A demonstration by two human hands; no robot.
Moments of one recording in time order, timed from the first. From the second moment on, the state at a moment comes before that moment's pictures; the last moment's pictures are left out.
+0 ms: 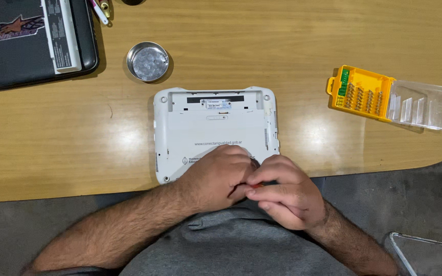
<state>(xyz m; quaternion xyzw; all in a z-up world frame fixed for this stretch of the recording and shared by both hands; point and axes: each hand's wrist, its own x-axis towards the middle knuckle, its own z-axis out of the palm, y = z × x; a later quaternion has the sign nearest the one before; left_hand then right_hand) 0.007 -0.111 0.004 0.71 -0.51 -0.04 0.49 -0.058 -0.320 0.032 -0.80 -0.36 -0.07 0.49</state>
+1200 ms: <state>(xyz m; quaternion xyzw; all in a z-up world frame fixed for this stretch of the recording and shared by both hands) 0.015 -0.056 0.017 0.79 -0.40 -0.01 0.47 -0.055 -0.314 0.025 -0.70 -0.28 -0.13 0.64</state>
